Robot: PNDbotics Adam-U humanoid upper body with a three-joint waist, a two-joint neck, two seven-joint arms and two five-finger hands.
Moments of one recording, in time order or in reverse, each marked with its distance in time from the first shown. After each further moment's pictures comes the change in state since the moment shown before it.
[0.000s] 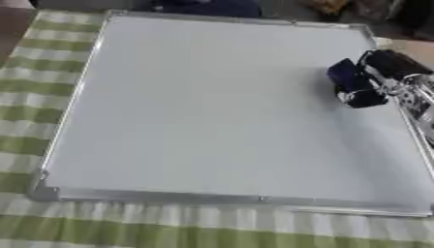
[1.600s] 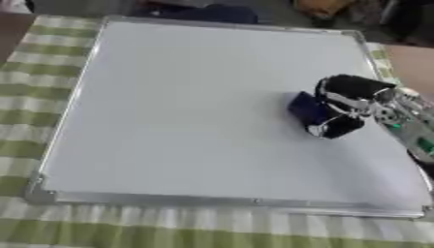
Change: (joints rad) left arm -0.004 0.000 0.000 0.000 0.010 0.010 -0.001; right arm 0.063 0.000 0.138 -0.271 -0.177 -0.097 0.249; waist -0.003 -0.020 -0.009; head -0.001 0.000
